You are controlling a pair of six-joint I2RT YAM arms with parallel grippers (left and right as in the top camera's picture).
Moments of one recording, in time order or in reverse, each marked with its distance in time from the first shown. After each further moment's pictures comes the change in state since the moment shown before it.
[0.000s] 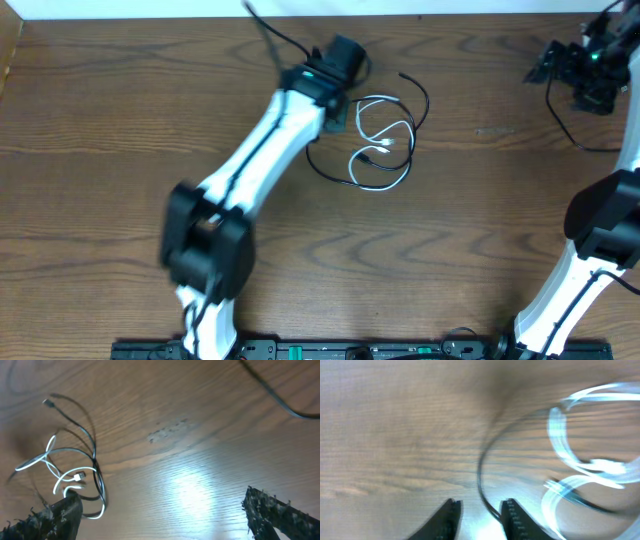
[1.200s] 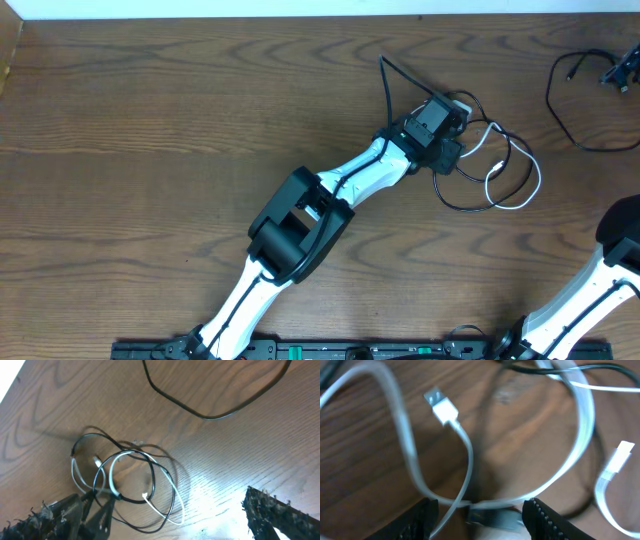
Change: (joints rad) left arm -0.302 0.417 0.006 0.704 0.361 0.074; right arm -0.251 0.000 0.160 -0.103 -0.003 0.011
